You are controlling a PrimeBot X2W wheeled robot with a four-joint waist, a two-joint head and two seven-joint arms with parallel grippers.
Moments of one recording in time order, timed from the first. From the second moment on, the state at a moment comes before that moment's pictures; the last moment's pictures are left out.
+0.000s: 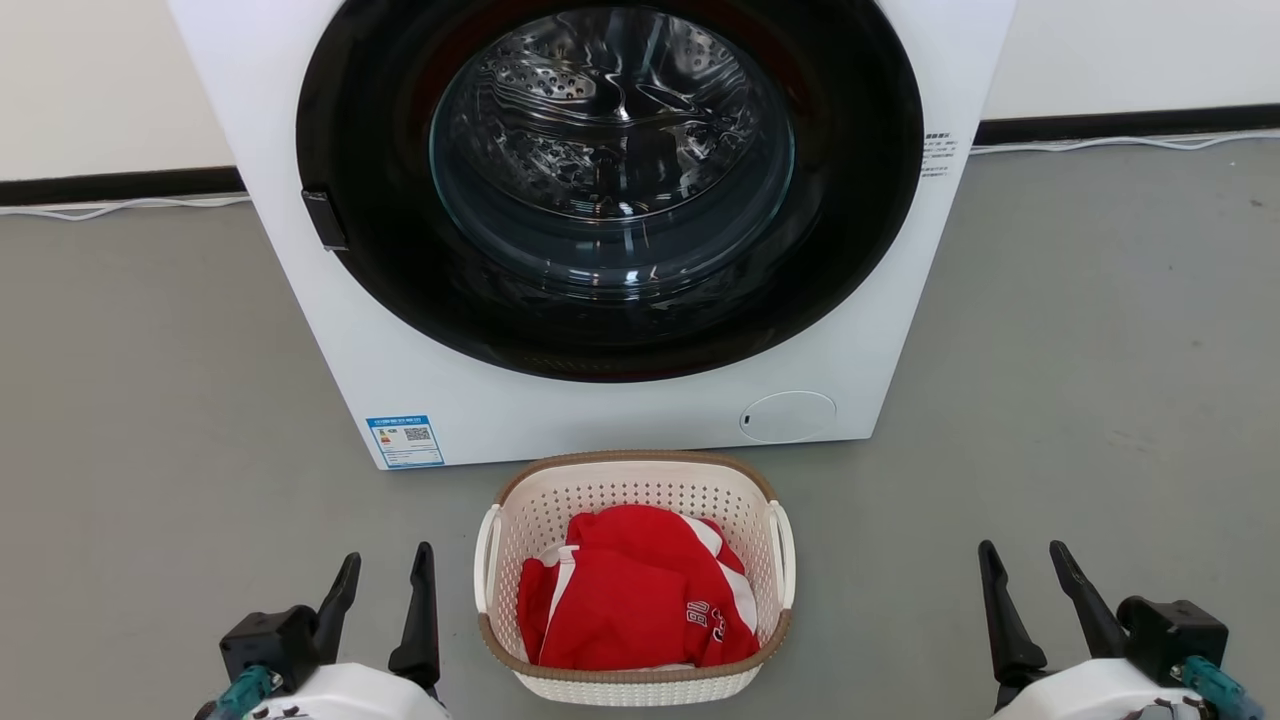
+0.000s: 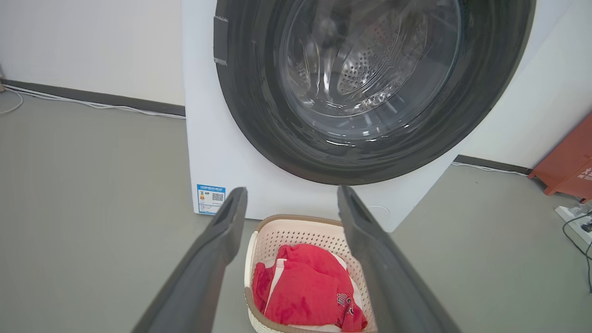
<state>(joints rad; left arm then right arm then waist) 0.00 0.04 -0.03 0.26 -0.32 -0.04 -0.19 -0.01 -0.08 -0.06 0.34 0.23 0.12 -0.18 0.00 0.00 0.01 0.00</state>
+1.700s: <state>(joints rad) -0.08 0.04 -0.05 0.35 -0.08 -0.04 -0.25 -0.12 -0.07 -0.07 0.38 -0.04 0.12 -0.25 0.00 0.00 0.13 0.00</state>
